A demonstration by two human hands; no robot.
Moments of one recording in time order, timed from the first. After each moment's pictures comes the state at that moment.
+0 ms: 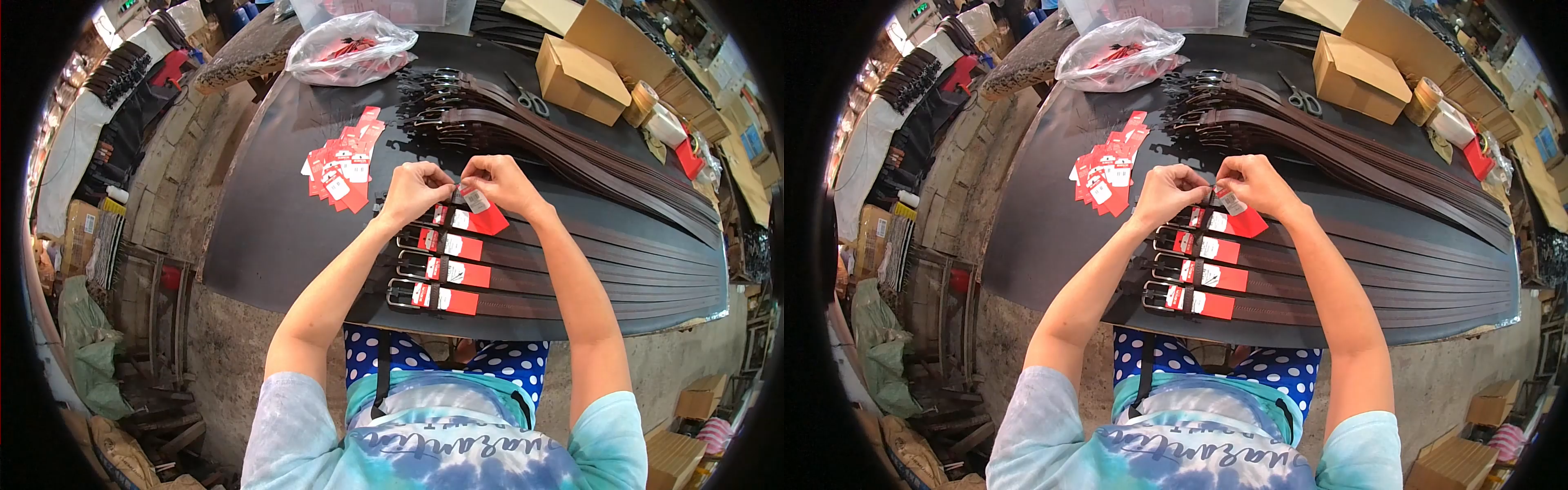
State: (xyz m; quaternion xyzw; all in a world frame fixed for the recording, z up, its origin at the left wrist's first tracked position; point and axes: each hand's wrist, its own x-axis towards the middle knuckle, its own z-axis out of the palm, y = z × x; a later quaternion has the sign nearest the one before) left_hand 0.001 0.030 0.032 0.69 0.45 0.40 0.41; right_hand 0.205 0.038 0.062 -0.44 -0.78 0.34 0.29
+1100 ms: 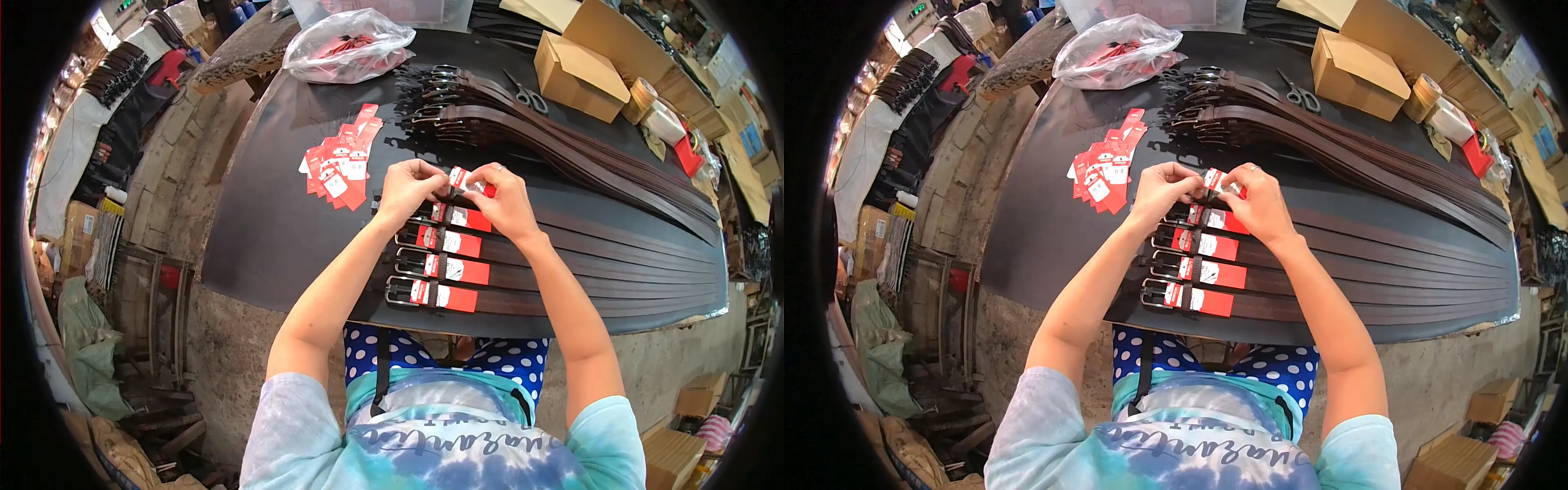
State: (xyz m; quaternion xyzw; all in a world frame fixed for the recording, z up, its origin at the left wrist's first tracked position) left_hand -0.001 0.031 0.022 0.54 0.46 0.43 0.55; right_hand 0.200 -0.001 0.043 -0.47 -0.76 0.20 0.40
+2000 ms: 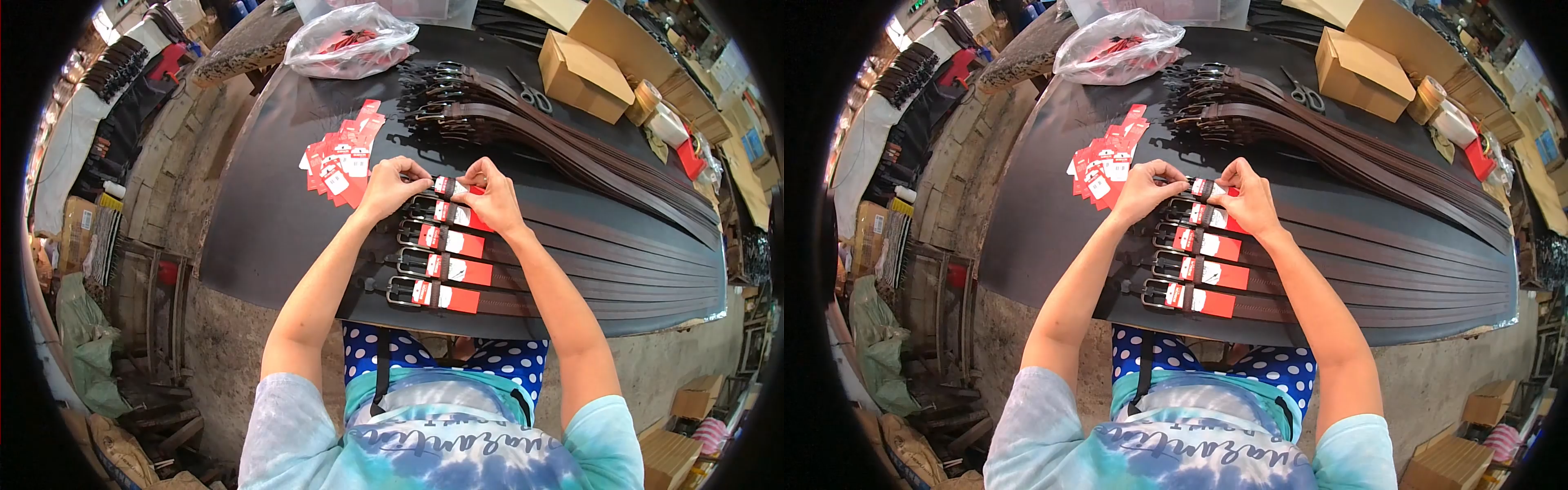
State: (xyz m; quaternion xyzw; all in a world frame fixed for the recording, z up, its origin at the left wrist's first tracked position) left_hand -0.036 0.041 0.013 0.69 0.48 0.37 0.40; right_hand 0.185 0.016 0.010 -0.51 -0.67 0.34 0.42
